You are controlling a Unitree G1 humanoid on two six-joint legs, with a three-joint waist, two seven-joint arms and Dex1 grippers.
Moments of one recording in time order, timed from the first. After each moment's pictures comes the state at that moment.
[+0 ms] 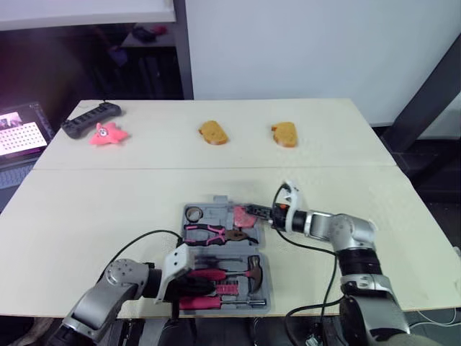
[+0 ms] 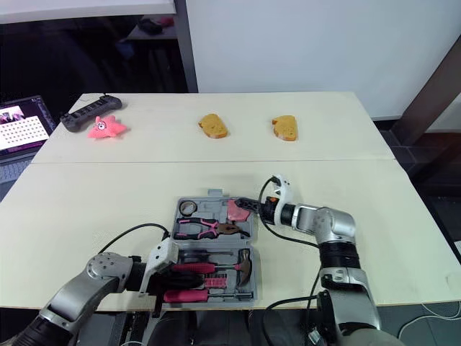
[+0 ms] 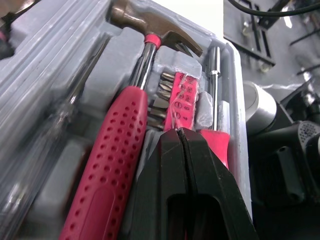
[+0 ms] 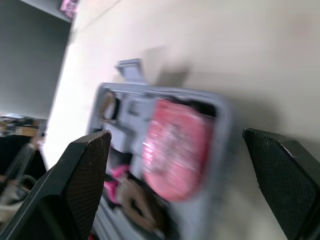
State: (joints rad) left arm 0.04 0.64 -0.29 -0.21 -0.27 0.35 -1.11; right arm -0.56 -0.23 -0.17 0.39 0.56 1.10 0.67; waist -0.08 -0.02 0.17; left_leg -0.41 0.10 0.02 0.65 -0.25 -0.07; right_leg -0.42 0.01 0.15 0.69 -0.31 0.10
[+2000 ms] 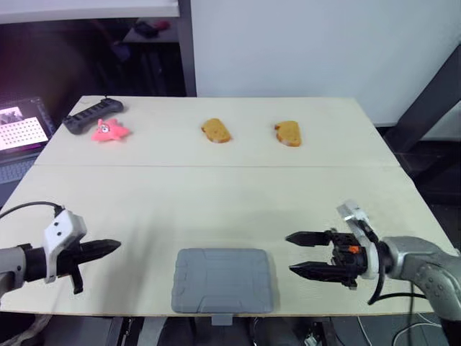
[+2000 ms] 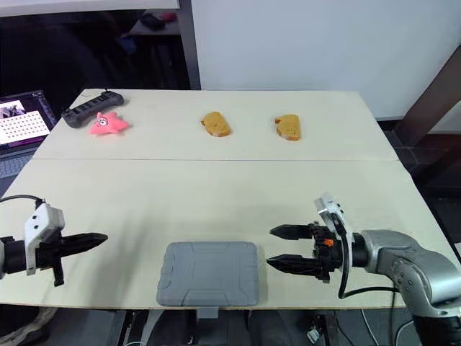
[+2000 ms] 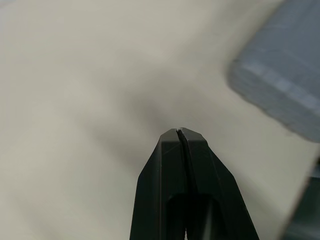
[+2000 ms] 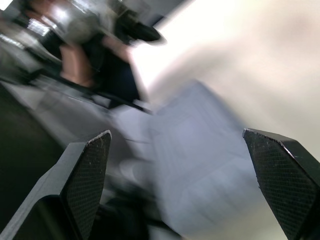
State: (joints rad) left arm 0.25 0.95 0.41 -0.13 -0.44 0.26 -1.15; right arm 0.04 -0.80 -0.21 -0.42 0.73 0.78 1.20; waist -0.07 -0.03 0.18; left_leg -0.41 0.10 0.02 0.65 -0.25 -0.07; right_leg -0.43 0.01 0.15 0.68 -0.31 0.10
